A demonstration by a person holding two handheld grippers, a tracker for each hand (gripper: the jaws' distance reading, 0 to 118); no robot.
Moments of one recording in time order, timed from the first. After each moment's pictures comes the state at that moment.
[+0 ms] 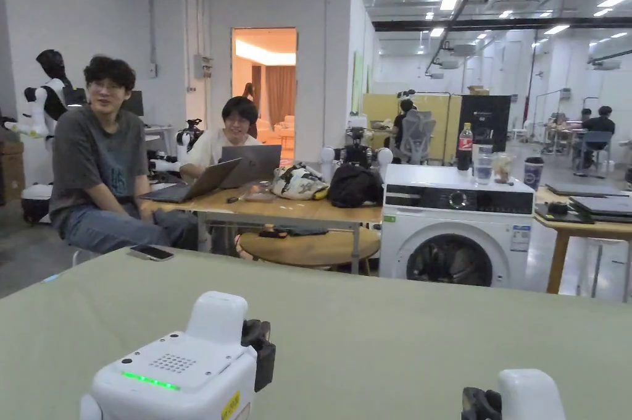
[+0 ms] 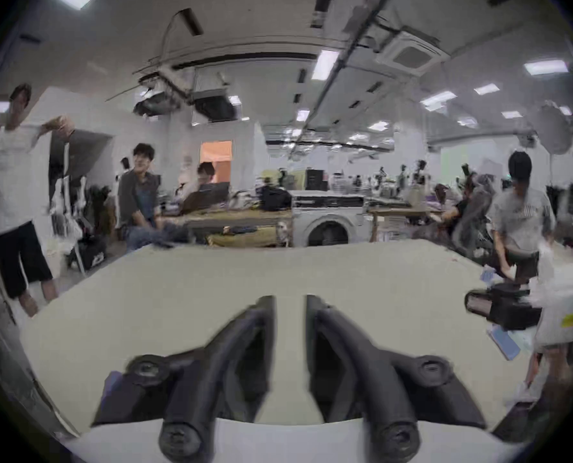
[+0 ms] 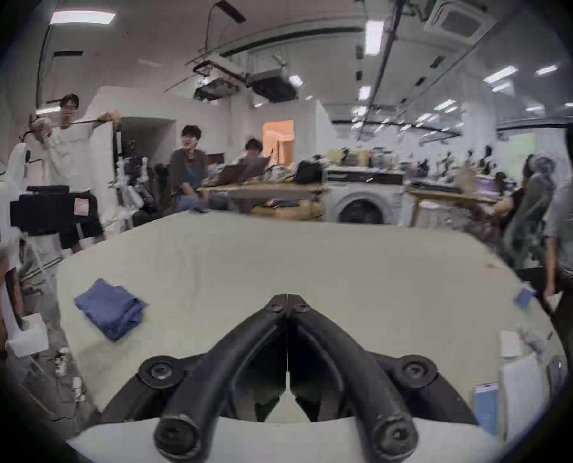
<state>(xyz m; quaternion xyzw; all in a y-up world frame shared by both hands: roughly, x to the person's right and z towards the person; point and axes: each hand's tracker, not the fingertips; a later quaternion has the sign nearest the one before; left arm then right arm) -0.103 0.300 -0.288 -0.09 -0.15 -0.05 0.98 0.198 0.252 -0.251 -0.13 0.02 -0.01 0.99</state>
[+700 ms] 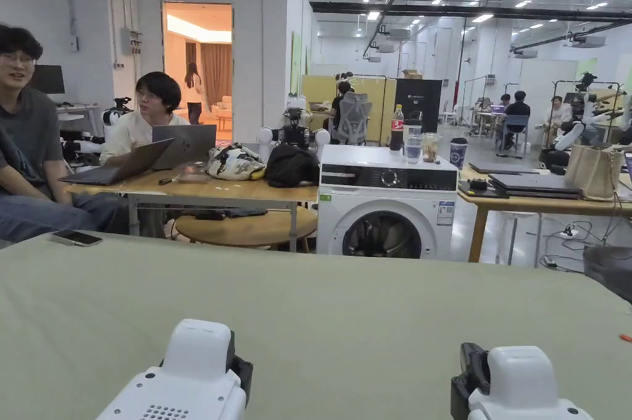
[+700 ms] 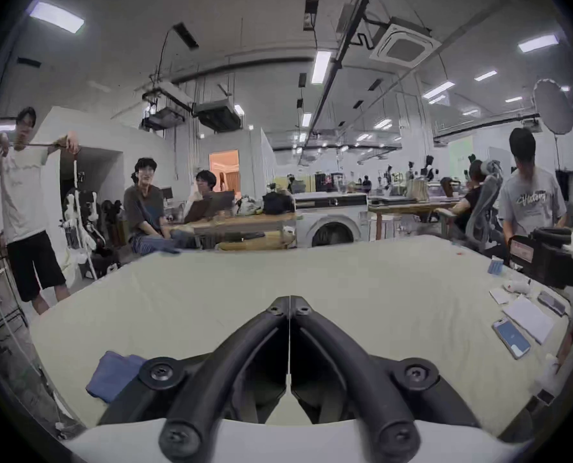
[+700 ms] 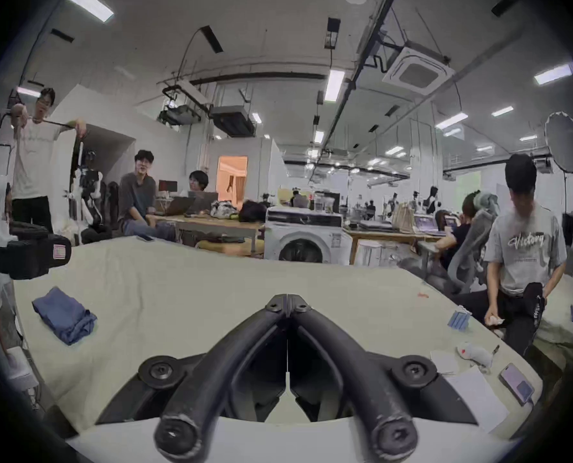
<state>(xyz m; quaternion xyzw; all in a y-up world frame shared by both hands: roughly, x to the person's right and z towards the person) -0.065 0.261 -0.242 -0.04 -0.10 -0.05 0.99 0.211 0.254 -0.195 -0.03 -0.06 0.02 1.00</state>
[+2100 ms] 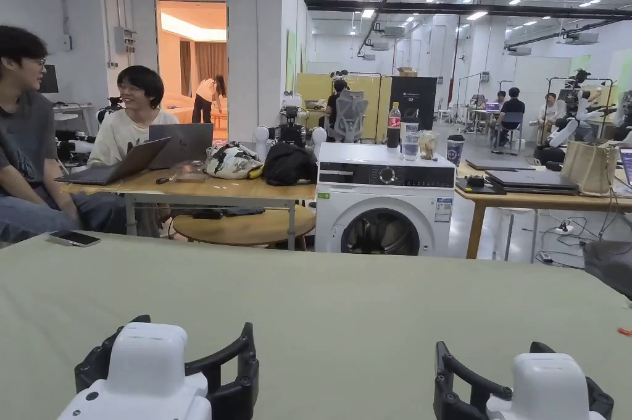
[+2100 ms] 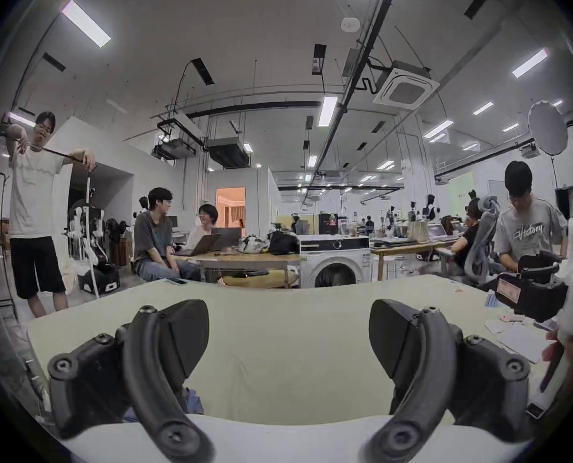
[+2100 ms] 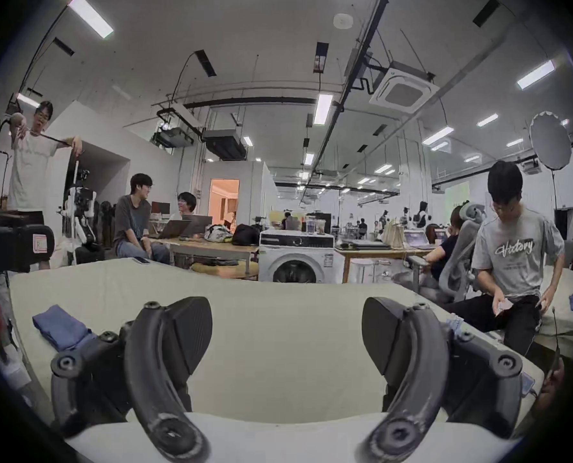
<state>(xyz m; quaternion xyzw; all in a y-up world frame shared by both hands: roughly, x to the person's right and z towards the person) -0.092 0.275 -0.208 0.03 -0.10 -0.01 0.99 0.203 0.259 -0.171 0.01 -0.09 0.01 1.00</state>
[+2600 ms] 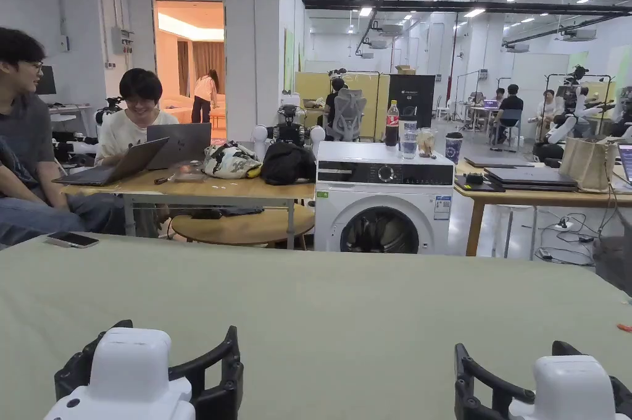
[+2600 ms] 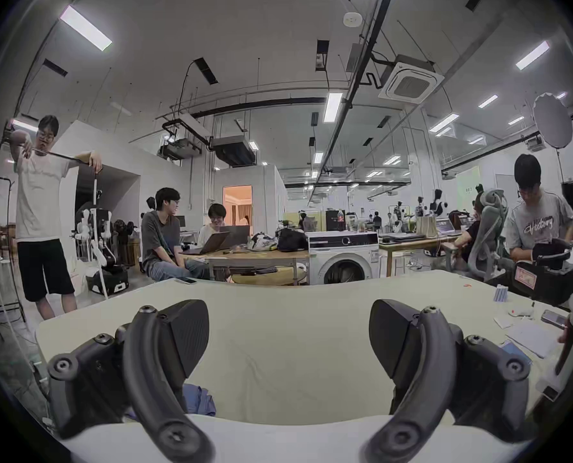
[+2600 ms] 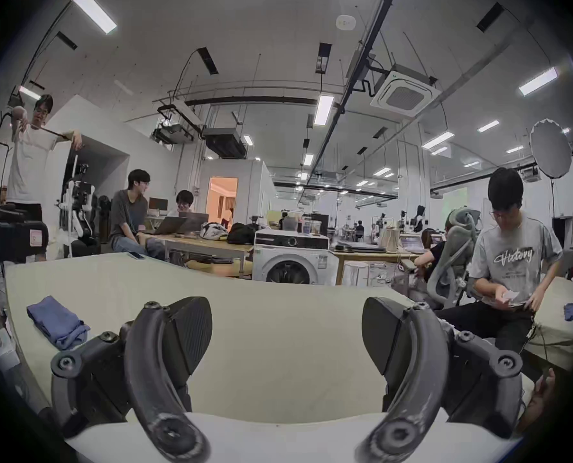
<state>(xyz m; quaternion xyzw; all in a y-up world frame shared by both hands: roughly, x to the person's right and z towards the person) -0.100 0.274 -0.207 0.02 -0.08 -0.02 1.00 0.215 0.258 -0.163 0.01 -0.11 0.04 0.99</state>
